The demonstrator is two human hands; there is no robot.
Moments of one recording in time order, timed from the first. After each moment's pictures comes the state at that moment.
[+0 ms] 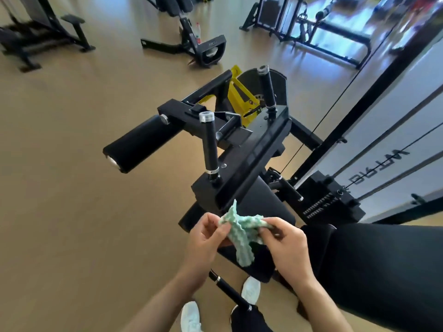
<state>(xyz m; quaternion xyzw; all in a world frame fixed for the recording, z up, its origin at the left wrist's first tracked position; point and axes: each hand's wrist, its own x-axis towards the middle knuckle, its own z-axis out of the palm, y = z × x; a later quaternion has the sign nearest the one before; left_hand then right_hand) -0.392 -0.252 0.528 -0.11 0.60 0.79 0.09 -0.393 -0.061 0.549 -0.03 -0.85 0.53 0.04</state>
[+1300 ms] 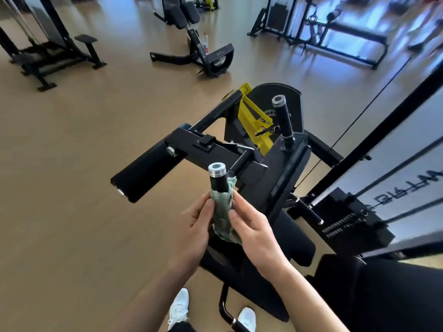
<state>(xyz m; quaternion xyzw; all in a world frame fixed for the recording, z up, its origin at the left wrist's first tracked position) -0.526 -0.295 0.594 -0.10 0.65 0.76 0.00 -0.529 -0.157 0.606 0.03 -0.68 0.72 -0.14</state>
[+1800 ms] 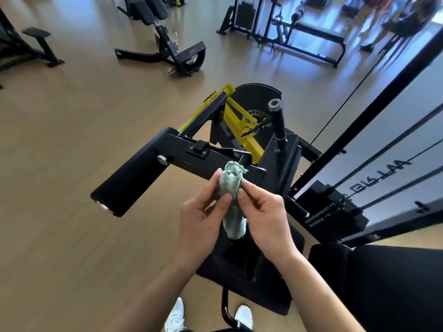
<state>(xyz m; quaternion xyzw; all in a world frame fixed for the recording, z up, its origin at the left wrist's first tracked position) -0.565 -0.325 0.610 0.03 0.68 0.74 -0.05 -0.559 -0.189 0.636 -0.01 -0.72 0.69 0.03</state>
